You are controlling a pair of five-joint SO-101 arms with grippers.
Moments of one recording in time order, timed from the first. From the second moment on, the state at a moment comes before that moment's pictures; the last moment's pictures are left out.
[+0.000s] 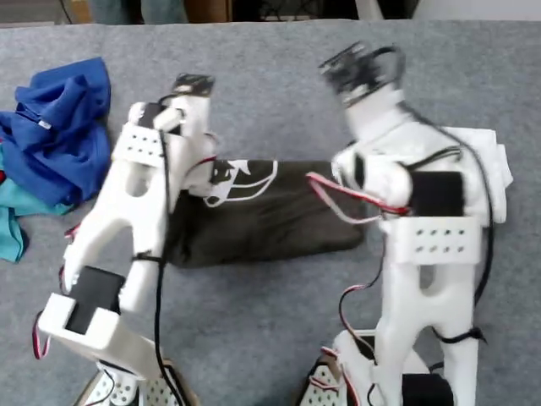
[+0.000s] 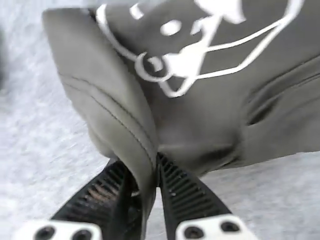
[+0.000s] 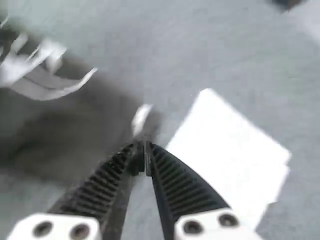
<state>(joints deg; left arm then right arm) 11.8 3.1 -3.6 89.7 8.7 1.1 -31.3 9.7 75.9 29.6</state>
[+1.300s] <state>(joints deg) 39.5 13.9 -8.5 59.0 19.5 31.3 -31.2 14.9 32.0 10.8</state>
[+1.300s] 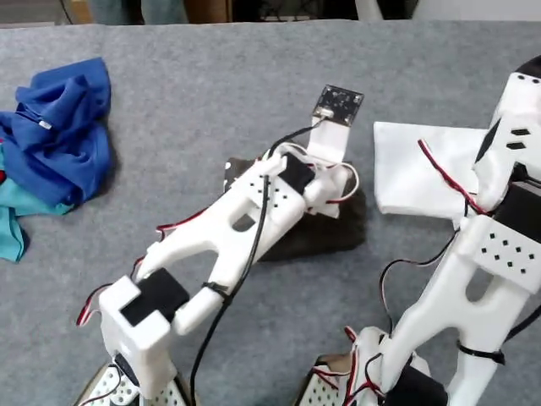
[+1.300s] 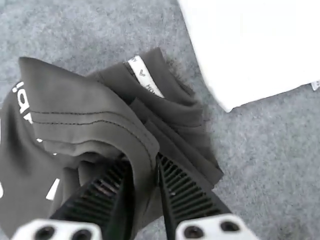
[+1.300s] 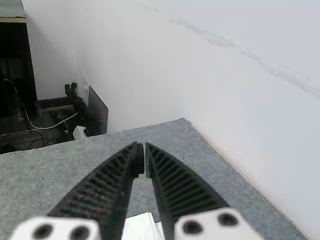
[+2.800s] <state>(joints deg) -2.9 14.2 16.2 48.3 12.4 -10.8 26.7 -5.0 66.3 25.6</state>
